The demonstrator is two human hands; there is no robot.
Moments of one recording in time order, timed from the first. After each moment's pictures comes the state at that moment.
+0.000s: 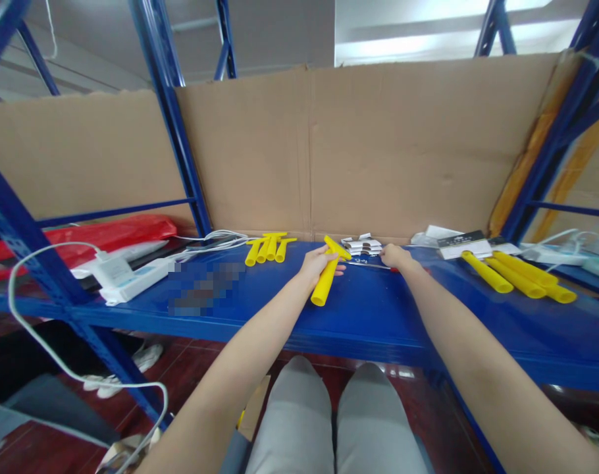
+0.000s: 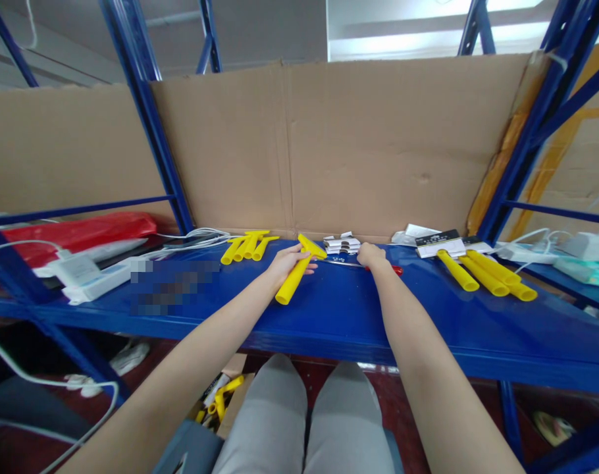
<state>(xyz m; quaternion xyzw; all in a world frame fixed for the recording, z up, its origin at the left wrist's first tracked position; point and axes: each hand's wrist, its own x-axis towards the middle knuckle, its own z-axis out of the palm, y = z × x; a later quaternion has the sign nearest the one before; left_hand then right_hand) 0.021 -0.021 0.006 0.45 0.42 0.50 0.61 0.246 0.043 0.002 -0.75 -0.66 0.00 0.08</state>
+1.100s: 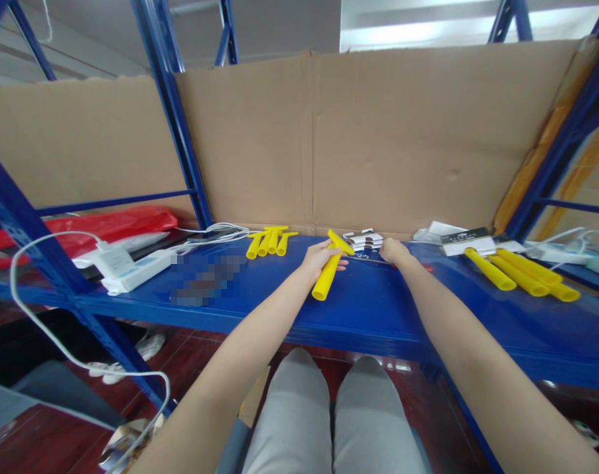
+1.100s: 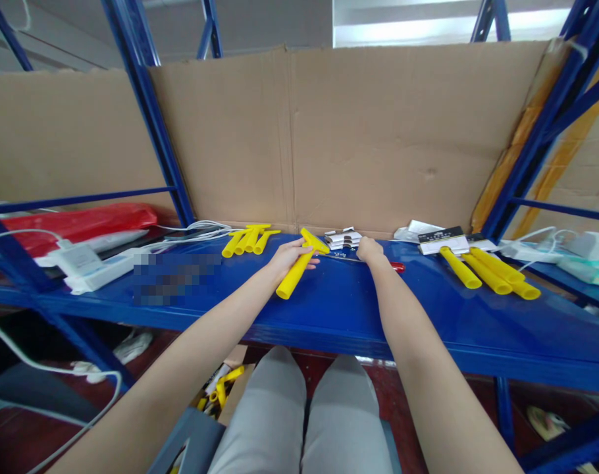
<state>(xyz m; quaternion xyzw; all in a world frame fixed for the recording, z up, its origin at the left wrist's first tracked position) 0.021 -0.022 0.006 0.44 0.40 0.51 0.62 0.237 0.048 -0.001 -0.75 -0.66 -0.02 0.09</state>
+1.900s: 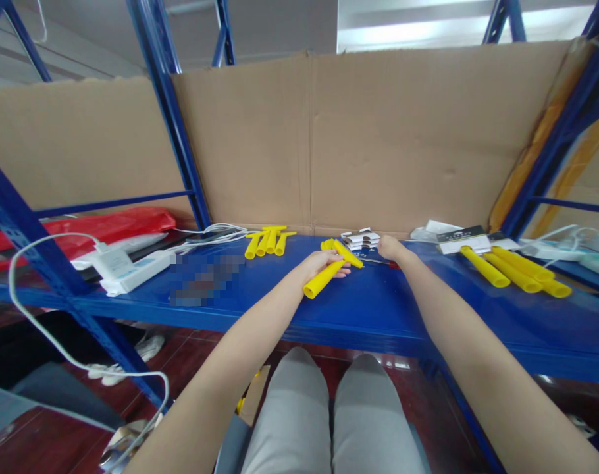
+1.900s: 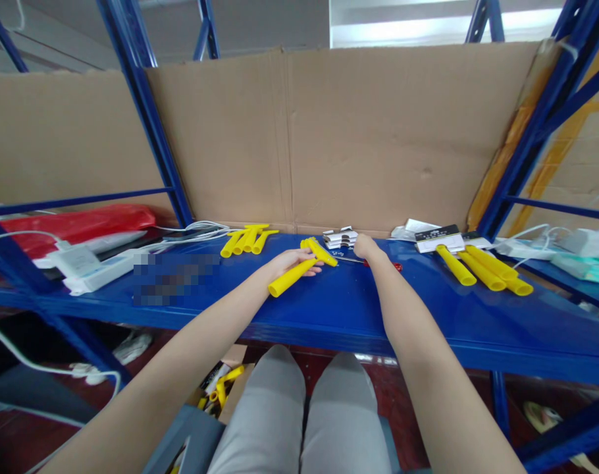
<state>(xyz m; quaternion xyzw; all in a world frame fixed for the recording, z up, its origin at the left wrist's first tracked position) 0.019 -0.015 0.000 0.46 0.39 0.36 0.71 0.238 0.050 0.004 -0.71 -0.69 -0.03 0.10</state>
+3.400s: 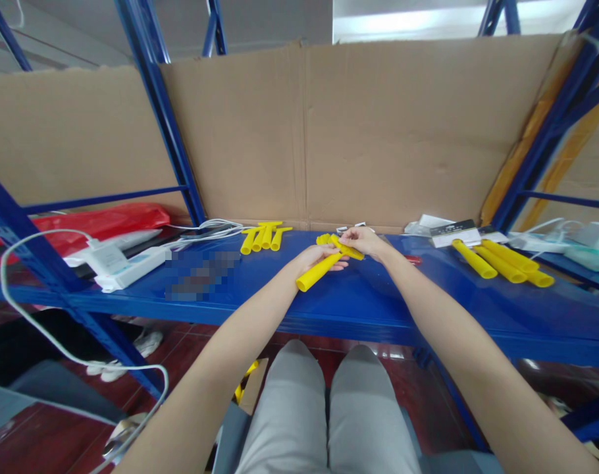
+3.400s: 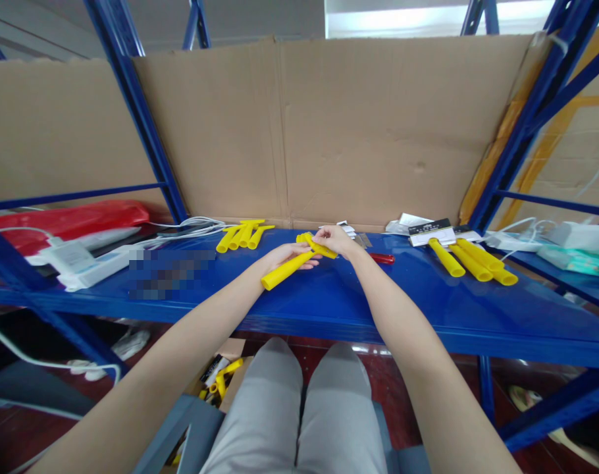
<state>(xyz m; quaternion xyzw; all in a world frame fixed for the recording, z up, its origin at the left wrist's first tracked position) 0.012 -0.006 -0.003 0.47 0.34 0.34 0.74 0.190 0.023 0.003 -0.45 -0.72 0.30 0.43</state>
